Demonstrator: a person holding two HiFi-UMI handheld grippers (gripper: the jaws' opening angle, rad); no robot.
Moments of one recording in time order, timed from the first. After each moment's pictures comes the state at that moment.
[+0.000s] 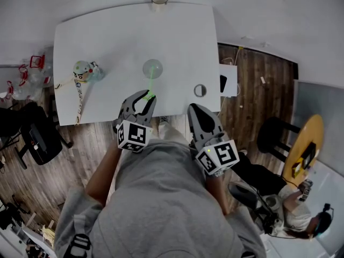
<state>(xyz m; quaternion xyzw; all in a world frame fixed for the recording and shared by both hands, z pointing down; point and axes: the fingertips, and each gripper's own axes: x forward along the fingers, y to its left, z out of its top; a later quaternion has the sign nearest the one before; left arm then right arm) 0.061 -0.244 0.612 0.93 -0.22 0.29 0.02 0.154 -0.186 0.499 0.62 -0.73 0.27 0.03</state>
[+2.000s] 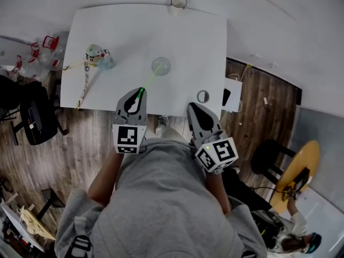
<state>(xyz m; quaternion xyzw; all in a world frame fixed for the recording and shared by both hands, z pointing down) 0.016 -0.254 0.553 0.89 -0.42 0.17 0.09 0.145 -0.182 0.502 0.55 -0.79 0.26 0.04</state>
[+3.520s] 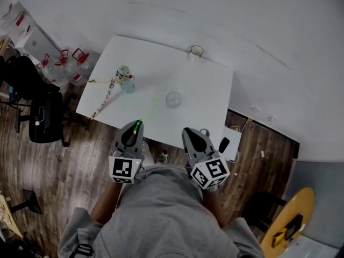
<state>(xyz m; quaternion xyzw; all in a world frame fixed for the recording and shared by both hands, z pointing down) -0.045 -0.198 0.466 0.85 -0.52 0.07 0.04 0.102 -0.173 0.466 0.46 -0.87 0.19 0.03</state>
